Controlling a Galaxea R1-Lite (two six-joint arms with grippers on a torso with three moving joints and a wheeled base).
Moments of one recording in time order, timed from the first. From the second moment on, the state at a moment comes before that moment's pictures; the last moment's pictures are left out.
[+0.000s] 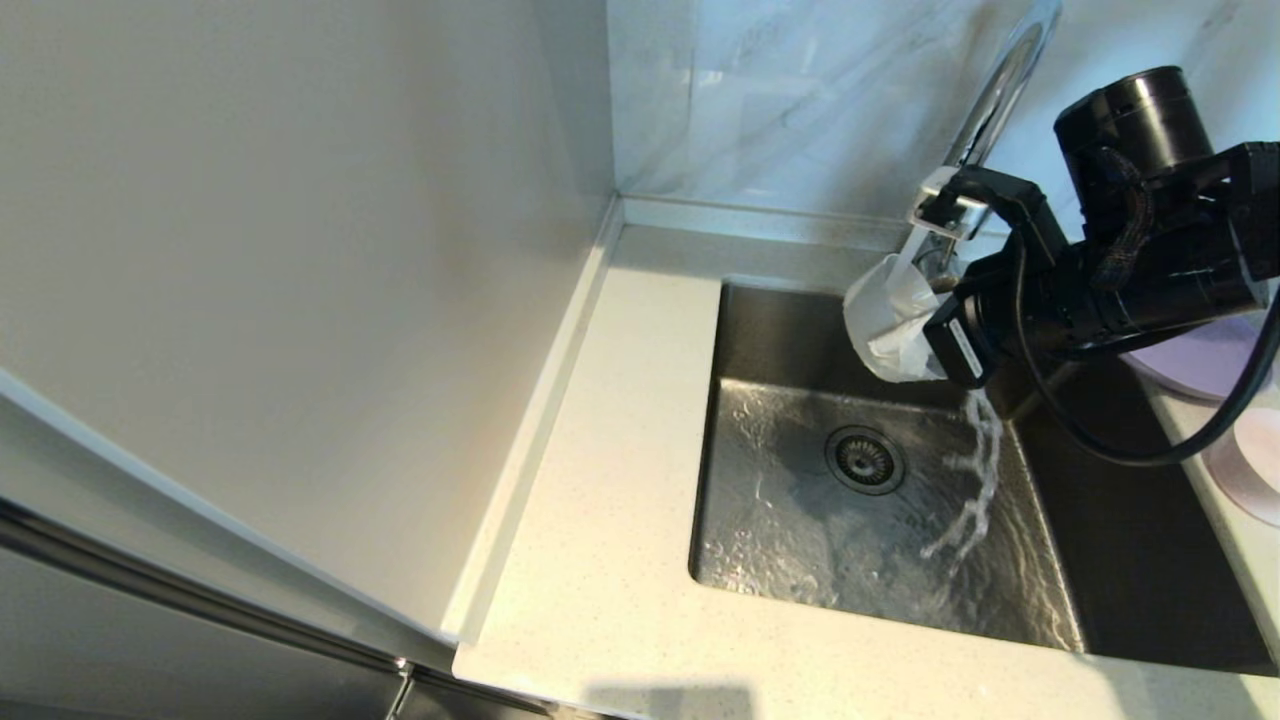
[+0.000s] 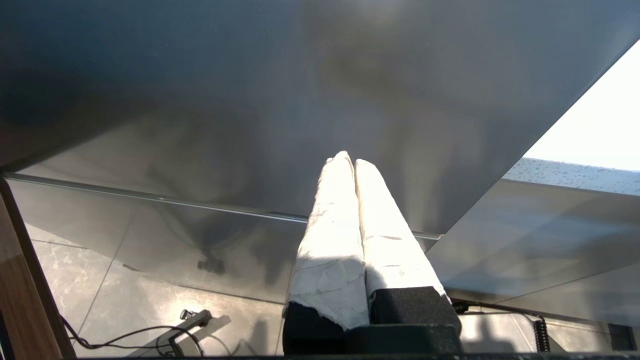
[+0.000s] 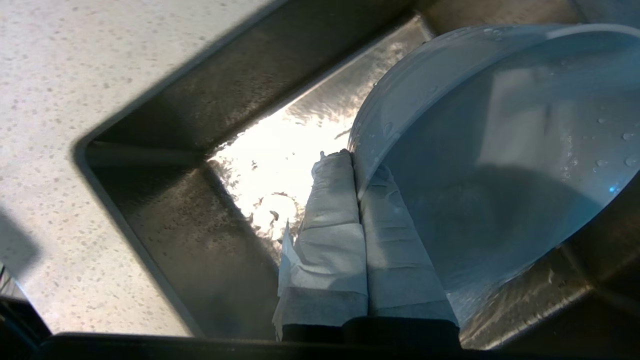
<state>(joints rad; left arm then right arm) 0.00 0.00 0.00 0.00 0.00 0.00 0.29 1.75 -1.64 0.51 0.22 -0.42</state>
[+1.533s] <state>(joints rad) 0.00 0.00 0.00 0.00 0.00 0.00 -0.03 1.53 -1.36 0.12 0.71 0.81</state>
